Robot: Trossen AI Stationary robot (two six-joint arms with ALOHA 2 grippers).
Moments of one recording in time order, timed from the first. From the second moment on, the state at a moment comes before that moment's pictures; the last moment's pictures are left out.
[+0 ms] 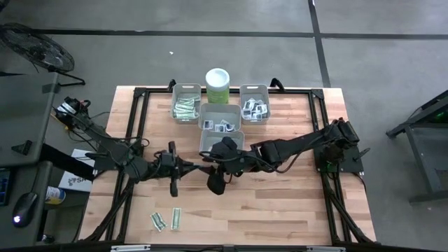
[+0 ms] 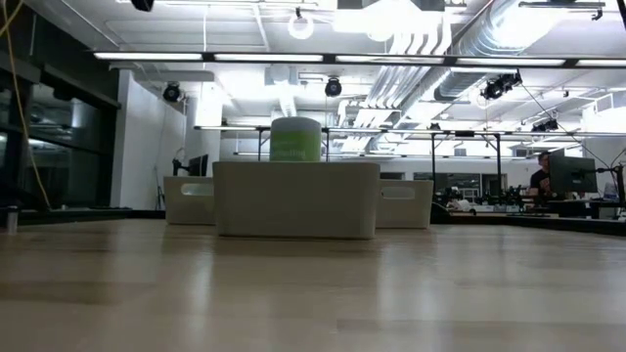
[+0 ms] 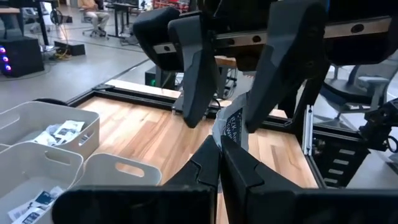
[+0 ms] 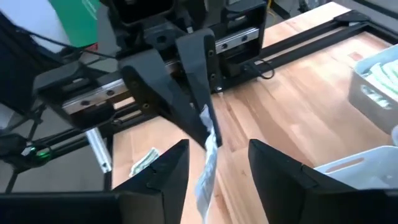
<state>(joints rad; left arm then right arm) -0.64 1.08 0.66 0.35 -0.78 -0.22 0.30 1.85 1.75 -0.38 0.33 0.54</state>
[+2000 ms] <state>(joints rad) -0.63 0.77 0.66 -0.27 -0.96 -0.51 -0.22 1.80 1.75 -1.30 0.25 0.51</state>
